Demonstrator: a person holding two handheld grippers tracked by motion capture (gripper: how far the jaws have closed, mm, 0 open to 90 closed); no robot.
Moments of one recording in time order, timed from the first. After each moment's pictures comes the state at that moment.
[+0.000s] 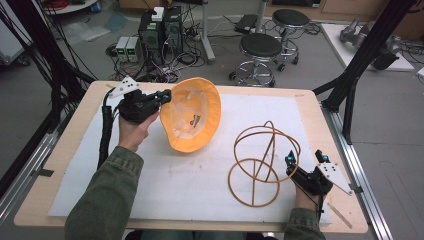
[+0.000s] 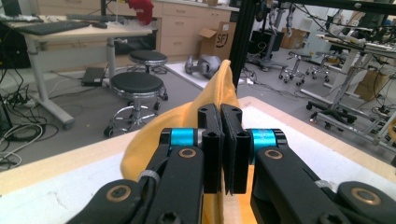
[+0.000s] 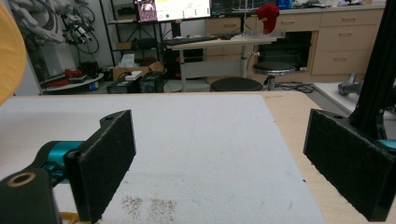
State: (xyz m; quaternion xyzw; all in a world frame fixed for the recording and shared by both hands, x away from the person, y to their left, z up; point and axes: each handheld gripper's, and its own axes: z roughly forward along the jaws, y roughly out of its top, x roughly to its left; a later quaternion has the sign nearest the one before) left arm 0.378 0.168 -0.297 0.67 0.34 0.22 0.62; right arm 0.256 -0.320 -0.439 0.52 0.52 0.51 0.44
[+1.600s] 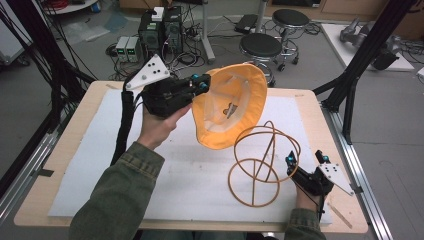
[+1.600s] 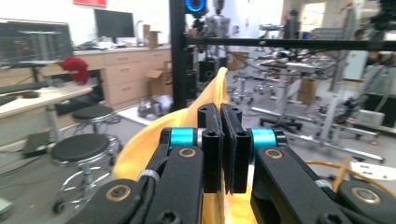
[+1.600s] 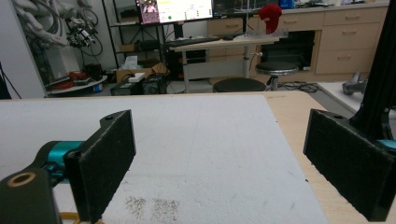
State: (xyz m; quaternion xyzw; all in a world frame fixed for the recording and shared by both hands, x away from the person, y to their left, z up) left arm 0.325 0.082 -0.211 0.67 0.20 0.20 0.69; right arm 0.255 -0.322 -0.438 0.52 0.52 0.52 0.43
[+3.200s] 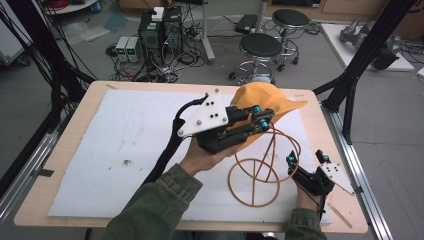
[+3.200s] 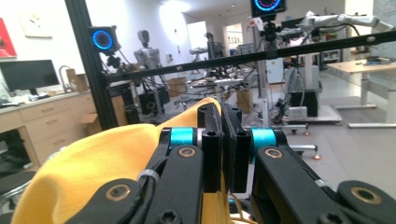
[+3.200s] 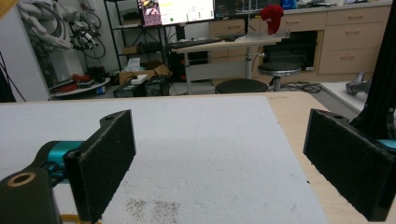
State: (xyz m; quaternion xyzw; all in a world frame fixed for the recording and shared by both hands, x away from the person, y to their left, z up) left arm 0.266 -0.012 -0.220 0.67 0.03 0.16 0.73; right arm 0.256 -0.325 -0.439 0.52 0.52 0.52 0.43
